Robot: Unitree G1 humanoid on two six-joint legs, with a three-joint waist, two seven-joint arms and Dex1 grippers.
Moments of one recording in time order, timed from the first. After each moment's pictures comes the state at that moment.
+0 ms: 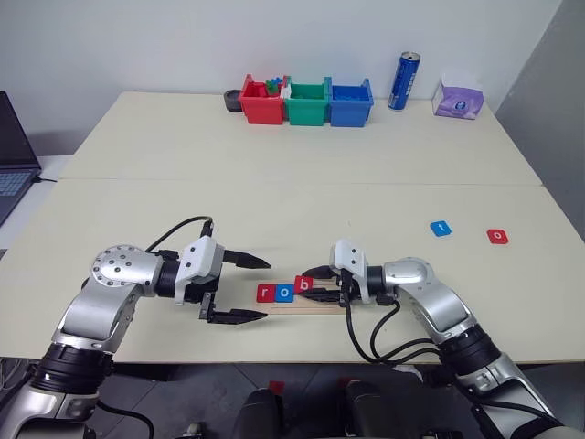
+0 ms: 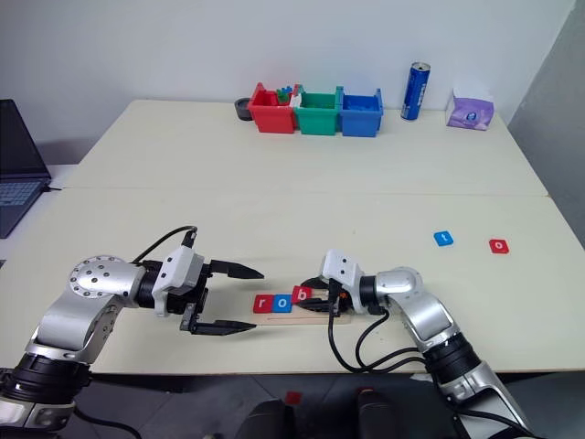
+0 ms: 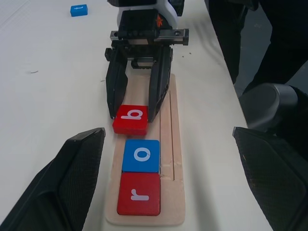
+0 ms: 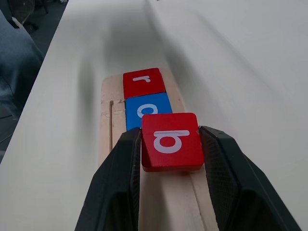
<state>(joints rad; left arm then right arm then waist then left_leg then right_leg) -0.28 0.81 -0.05 -0.07 -0.41 0.12 -1.43 -0.46 -0.34 0.39 0.06 0.15 0.31 1.02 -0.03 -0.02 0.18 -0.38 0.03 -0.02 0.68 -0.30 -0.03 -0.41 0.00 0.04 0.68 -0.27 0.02</state>
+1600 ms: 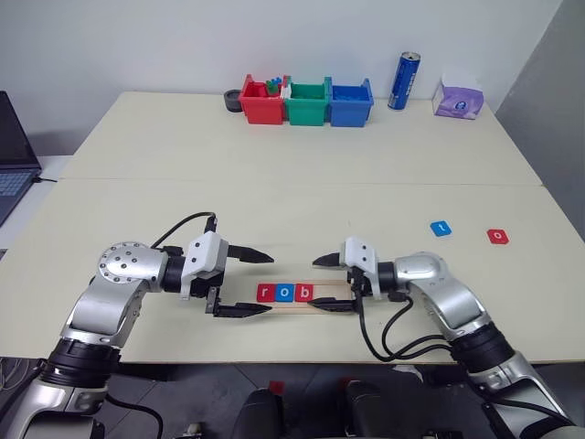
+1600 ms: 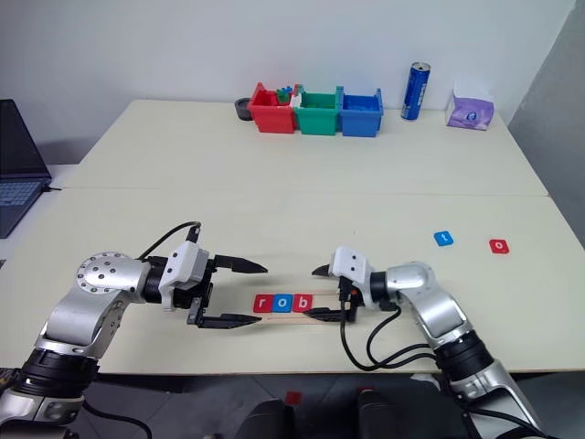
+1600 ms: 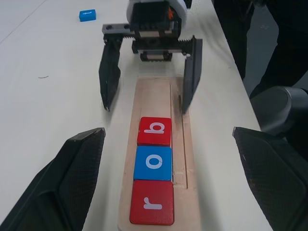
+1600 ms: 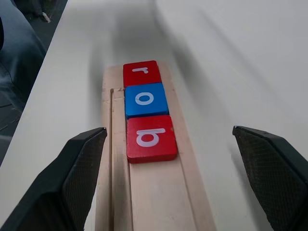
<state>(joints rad) -0.32 0.78 -0.06 -0.04 -0.39 0.11 -1.41 -0.46 -0.43 0.33 0.00 0.18 0.33 1.08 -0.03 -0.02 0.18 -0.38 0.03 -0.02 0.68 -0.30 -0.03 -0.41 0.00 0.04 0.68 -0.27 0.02</state>
